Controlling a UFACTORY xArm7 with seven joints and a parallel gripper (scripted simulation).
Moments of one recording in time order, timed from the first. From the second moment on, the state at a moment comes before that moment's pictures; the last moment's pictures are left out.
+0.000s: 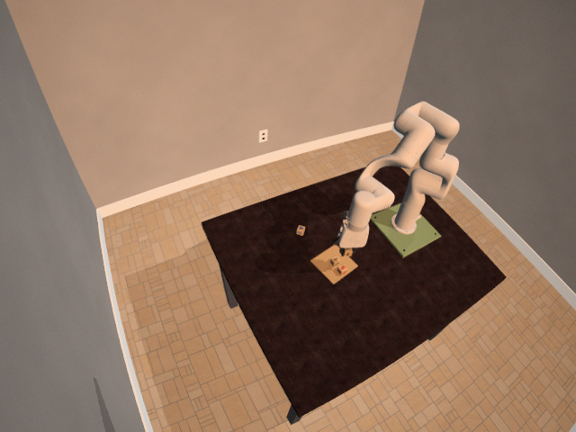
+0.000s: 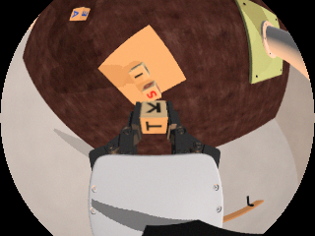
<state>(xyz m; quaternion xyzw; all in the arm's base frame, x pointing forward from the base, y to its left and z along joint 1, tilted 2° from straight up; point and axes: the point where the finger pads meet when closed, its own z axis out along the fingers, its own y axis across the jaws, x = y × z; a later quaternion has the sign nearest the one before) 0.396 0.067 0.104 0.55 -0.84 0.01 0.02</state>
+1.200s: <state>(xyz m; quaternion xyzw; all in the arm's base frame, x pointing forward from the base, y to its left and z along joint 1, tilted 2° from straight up) 0.413 -0.011 0.106 0.73 -0.68 0.00 0.02</state>
